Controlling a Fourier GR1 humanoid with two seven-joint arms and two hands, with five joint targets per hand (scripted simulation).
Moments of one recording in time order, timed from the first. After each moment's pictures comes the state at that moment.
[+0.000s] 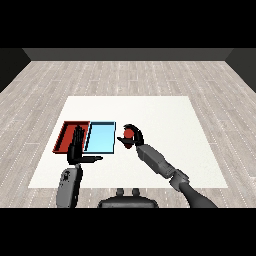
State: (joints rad) left arm -0.02 0.05 0.05 -1.61 0.05 -0.04 -0.40; right arm -0.81 0.00 0.73 -0.52 -0.98 -0.43 -0.62
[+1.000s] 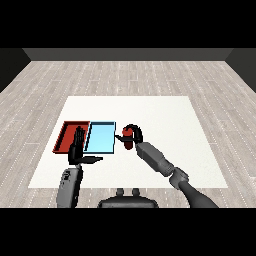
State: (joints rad) left arm -0.02 0.05 0.05 -1.59 0.03 -0.04 -0.42; right arm -0.85 0.00 0.71 -0.53 -0.92 -0.53 -0.54
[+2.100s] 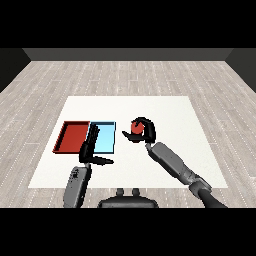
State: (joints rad) left arm -0.05 0.00 -0.10 -1.65 0.03 -0.06 -0.31; right arm -0.65 -0.26 0.64 -1.26 -0.62 -0.76 -0.37
